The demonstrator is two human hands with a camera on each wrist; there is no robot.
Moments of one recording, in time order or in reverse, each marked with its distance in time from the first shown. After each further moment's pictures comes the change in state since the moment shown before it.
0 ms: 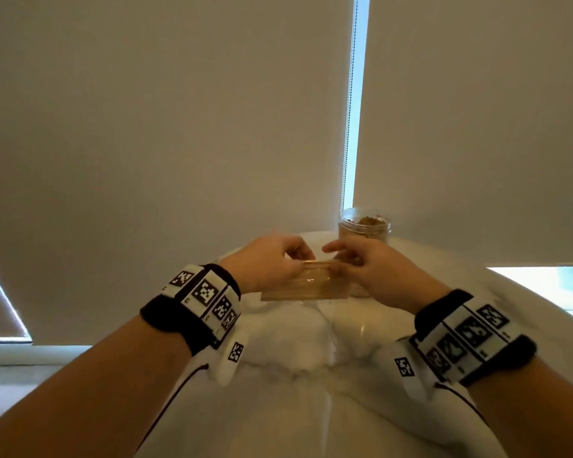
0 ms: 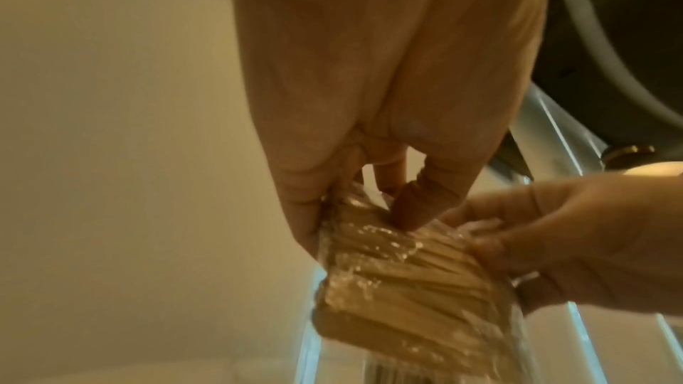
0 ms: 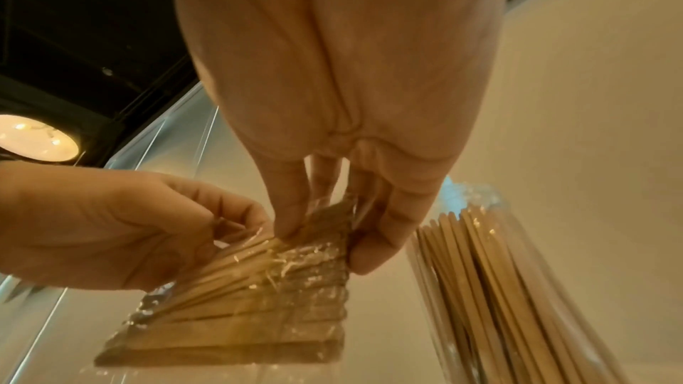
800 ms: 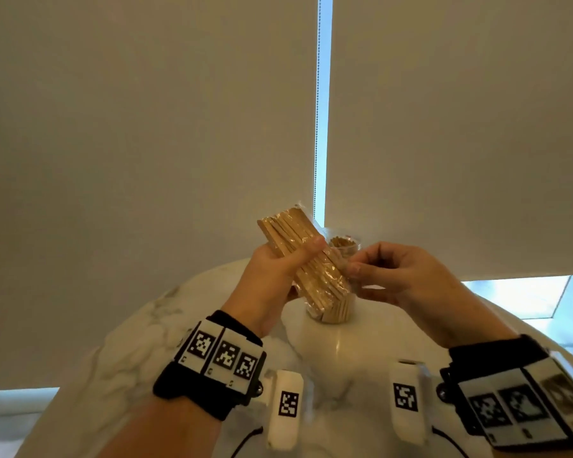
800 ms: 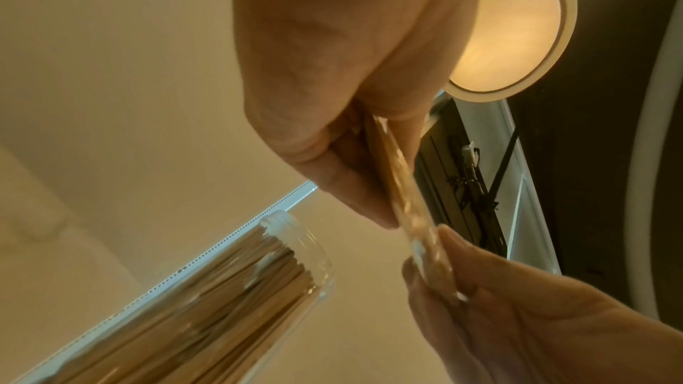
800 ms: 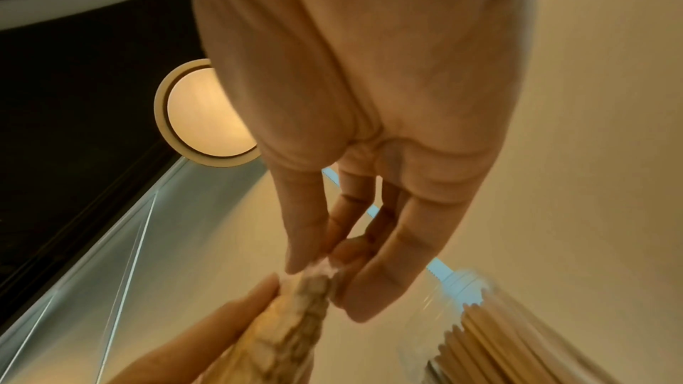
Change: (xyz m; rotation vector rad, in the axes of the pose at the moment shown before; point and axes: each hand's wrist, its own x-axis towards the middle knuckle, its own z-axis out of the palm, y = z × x) left_hand 0.033 0.051 0.049 -1.161 0.235 0.005; right_hand -0.028 0.019 -0.051 0.556 0.179 0.095
